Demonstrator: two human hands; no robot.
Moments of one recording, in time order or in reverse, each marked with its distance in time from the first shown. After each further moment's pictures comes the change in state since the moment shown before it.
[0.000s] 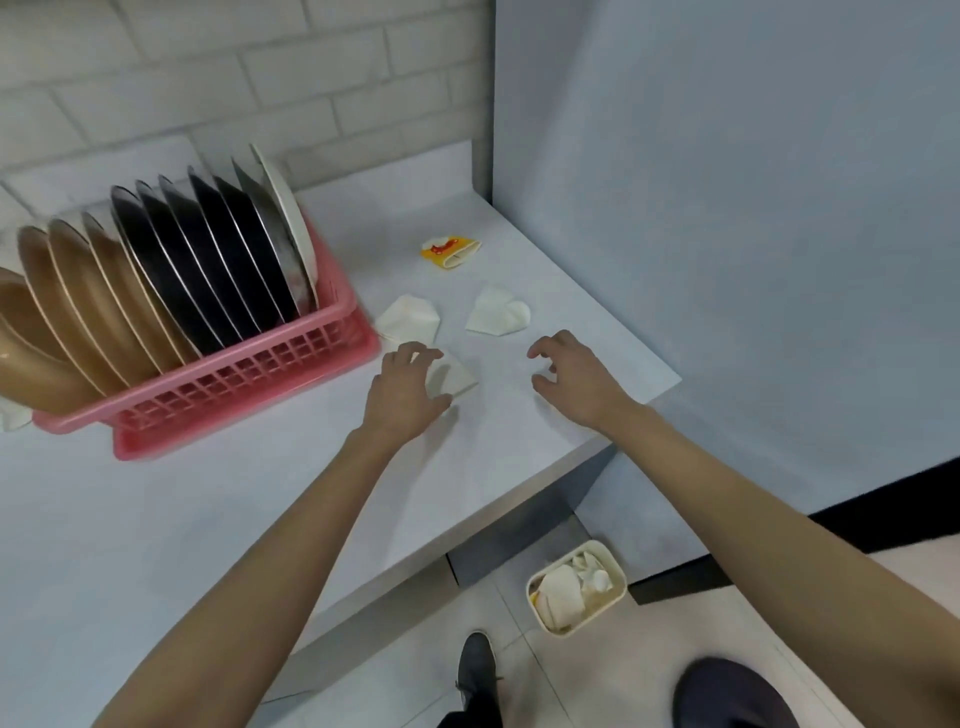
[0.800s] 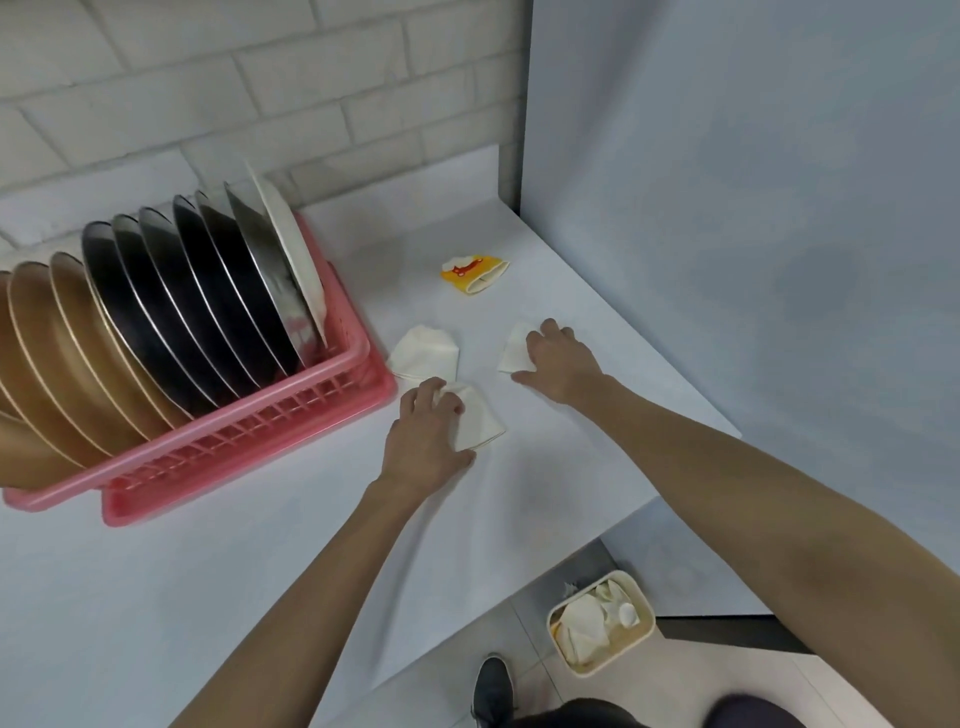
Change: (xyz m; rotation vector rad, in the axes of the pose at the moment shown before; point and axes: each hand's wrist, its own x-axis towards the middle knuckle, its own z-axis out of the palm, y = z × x) left_hand 0.043 -0.024 0.021 0.047 -0.077 -0.016; right_hand 0.155 0.009 0.039 -0.401 -0.111 0.048
